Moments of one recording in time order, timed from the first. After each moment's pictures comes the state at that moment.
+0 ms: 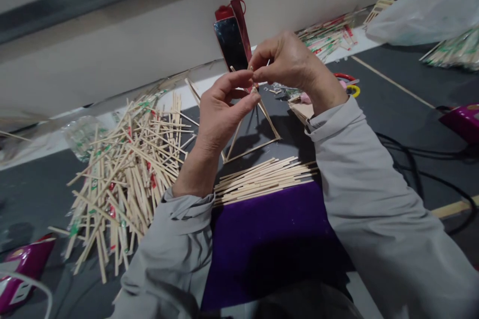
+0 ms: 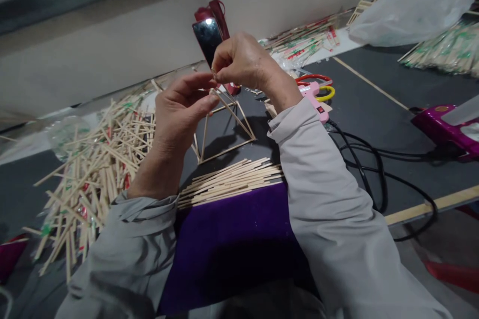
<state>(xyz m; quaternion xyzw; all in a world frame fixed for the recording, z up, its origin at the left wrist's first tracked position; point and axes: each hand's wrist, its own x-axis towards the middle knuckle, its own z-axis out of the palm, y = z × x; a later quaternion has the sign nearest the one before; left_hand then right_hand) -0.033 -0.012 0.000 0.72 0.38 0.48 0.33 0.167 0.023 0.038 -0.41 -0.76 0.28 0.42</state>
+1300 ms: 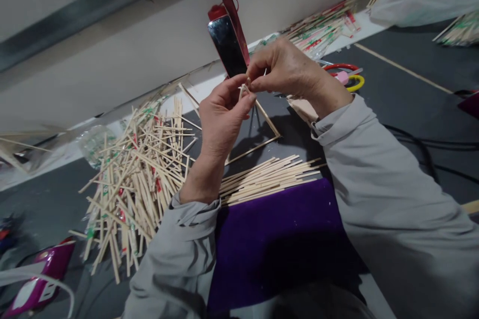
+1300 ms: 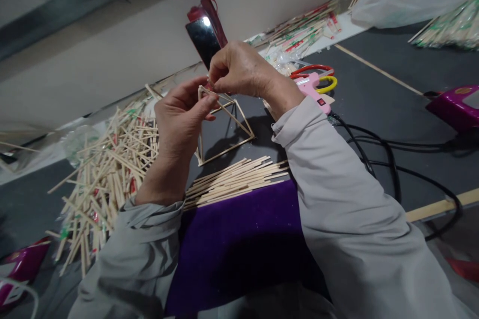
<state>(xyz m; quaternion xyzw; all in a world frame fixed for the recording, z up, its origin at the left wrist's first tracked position) -0.026 -0.014 -0.014 0.71 0.41 0.48 0.32 0.167 0.016 0.022 -0.40 -0.77 0.25 0.43</state>
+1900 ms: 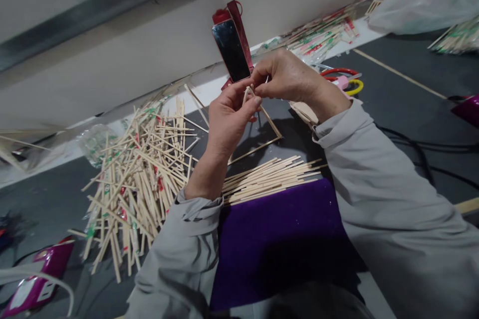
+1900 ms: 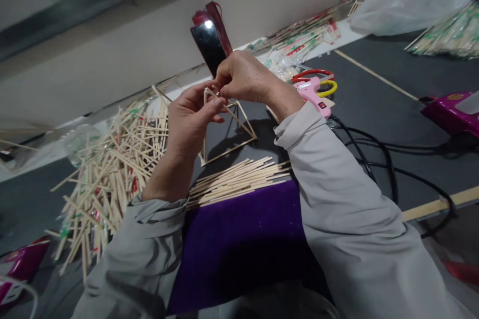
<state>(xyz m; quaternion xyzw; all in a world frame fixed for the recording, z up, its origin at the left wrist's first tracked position) -0.026 -0.001 -0.024 0.70 0.35 0.50 0.36 0.162 0.013 0.025 -0.45 -0.79 0.20 0.36</state>
